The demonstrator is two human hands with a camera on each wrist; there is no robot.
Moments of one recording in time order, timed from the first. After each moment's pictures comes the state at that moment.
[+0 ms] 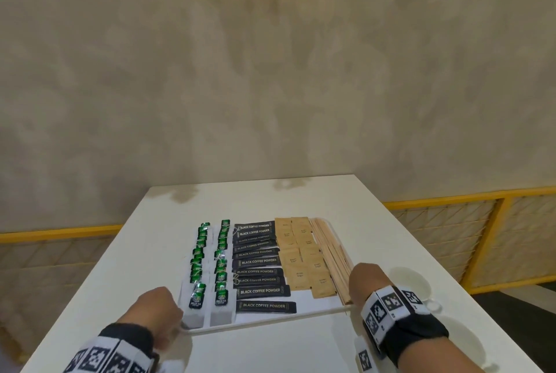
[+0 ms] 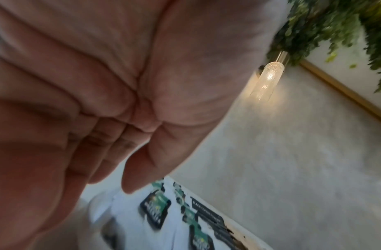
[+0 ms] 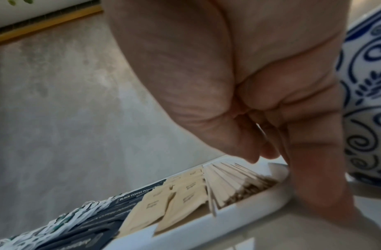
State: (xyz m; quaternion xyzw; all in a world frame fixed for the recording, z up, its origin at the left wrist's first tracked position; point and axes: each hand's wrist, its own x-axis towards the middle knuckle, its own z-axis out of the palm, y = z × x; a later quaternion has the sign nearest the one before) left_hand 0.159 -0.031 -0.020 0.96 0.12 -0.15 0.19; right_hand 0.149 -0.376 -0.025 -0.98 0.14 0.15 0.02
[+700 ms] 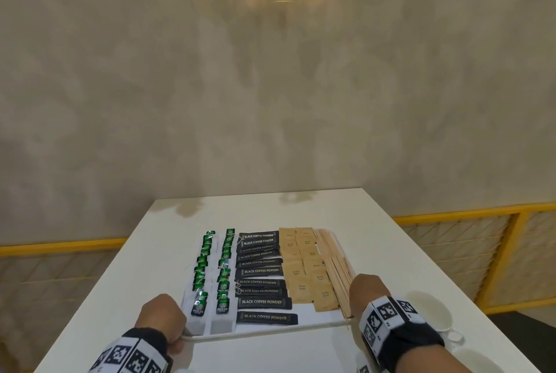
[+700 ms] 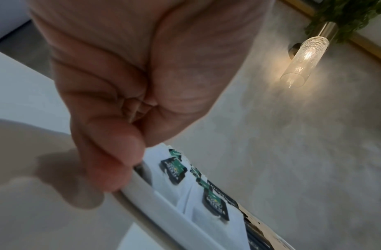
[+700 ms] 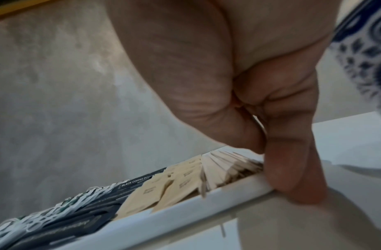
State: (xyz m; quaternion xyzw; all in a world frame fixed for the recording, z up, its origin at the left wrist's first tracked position) left_hand 0.199 -0.035 -0.025 0.96 0.16 -0.16 0.14; right_hand 0.184 -0.371 -0.034 -0.98 0.14 0.10 0.04
